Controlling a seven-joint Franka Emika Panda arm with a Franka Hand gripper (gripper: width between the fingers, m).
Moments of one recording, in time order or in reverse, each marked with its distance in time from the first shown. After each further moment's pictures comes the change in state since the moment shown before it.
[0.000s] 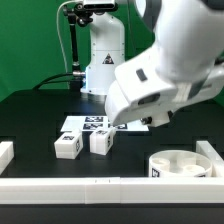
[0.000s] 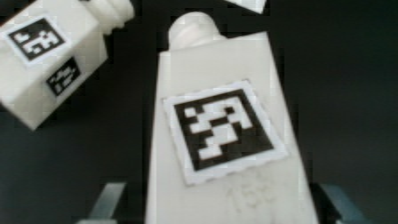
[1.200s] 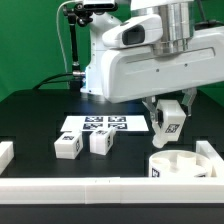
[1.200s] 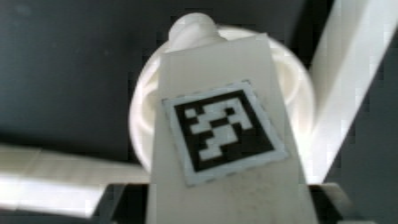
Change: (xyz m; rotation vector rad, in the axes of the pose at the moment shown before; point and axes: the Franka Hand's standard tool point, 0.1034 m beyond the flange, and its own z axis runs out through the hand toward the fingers) arm 0.041 0.019 -0.058 -0.098 0.840 0.074
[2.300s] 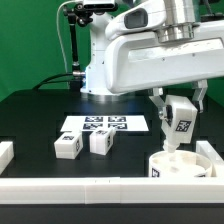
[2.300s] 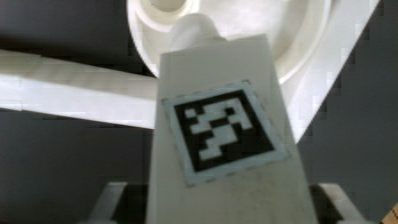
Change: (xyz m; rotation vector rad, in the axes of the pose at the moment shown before) arm 0.034 -0.011 -0.012 0.019 0.063 0.022
